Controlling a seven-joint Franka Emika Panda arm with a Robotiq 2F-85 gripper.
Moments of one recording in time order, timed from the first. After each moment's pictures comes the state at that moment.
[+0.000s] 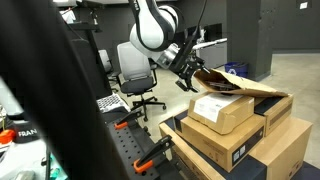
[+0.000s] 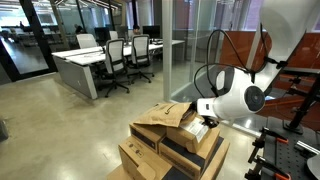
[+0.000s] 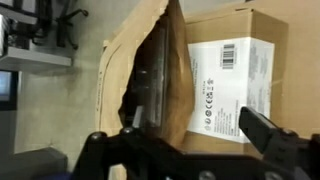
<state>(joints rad) -0.02 0.29 0.18 -2.53 -2.13 2.54 0.69</state>
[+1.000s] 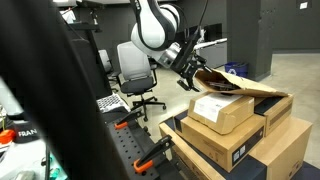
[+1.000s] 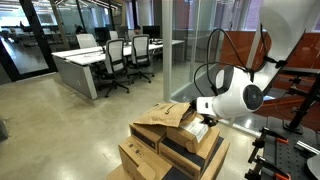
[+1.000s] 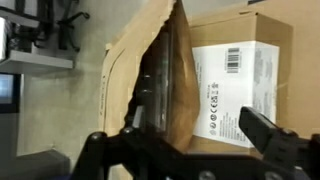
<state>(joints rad) -0.03 0.29 0.18 -2.52 -2.13 2.54 0.69</state>
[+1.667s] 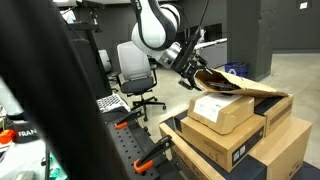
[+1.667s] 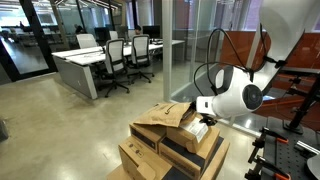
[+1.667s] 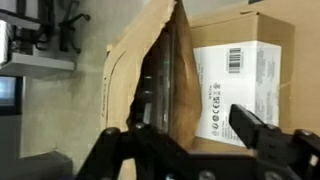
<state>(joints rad) -0.03 0.29 0.18 -2.51 -2.14 2.54 0.71</state>
